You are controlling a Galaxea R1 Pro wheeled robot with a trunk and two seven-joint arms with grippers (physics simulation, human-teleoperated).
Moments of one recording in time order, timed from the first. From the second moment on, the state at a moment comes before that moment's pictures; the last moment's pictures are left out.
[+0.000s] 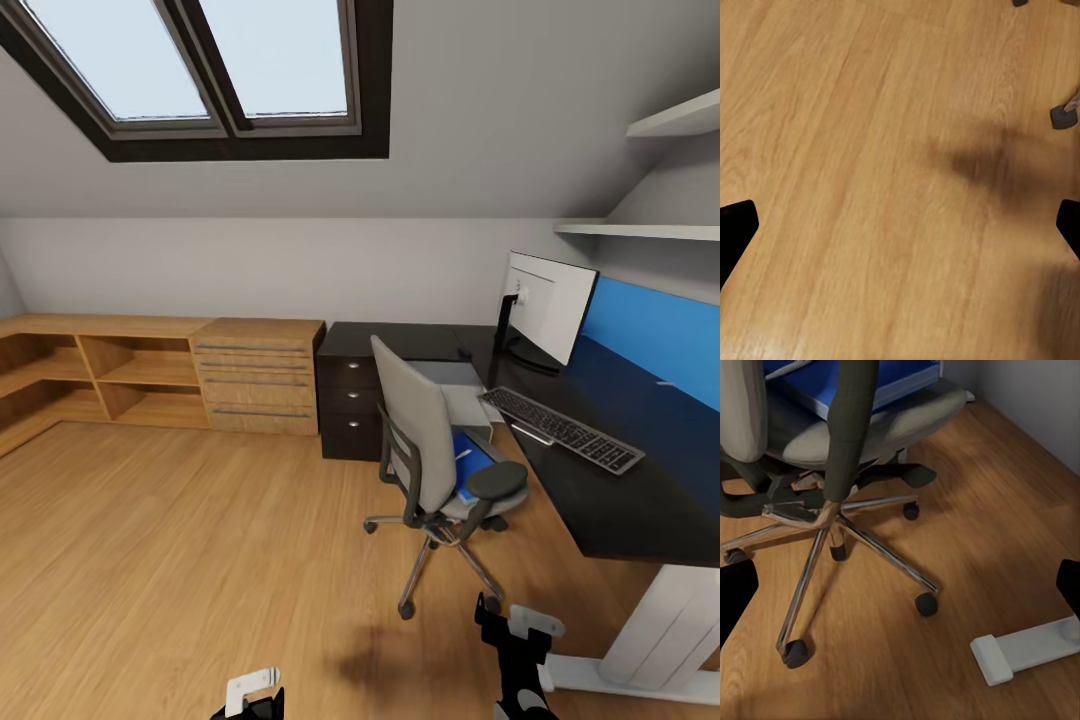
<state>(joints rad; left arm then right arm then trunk) -0.34 -0.09 0.00 -0.26 0.18 -0.22 0.07 -0.46 0.04 -0.14 -0.25 0.00 -0.58 -0.26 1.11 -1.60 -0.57</state>
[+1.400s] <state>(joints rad) -0.34 -0.09 0.00 -0.26 0.18 -0.22 0.07 -0.58 0.02 -0.14 -0.26 0.00 -0.52 -0.26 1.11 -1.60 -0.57</state>
